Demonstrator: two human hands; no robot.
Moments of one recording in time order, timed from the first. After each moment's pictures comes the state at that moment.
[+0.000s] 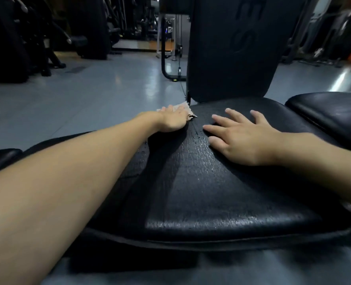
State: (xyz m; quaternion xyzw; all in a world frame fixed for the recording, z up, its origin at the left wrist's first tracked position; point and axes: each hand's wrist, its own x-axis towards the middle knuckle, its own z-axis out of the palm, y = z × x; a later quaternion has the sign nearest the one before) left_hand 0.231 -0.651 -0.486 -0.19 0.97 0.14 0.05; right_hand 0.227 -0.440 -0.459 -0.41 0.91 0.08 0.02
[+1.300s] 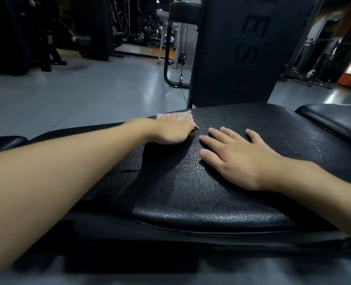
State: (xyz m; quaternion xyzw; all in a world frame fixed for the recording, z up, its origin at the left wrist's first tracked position) left_hand 0.297 -0.653 -0.495 -0.10 0.99 0.11 0.02; right_hand 0.285 -0.459 -0.481 -0.43 0.90 0.07 0.01
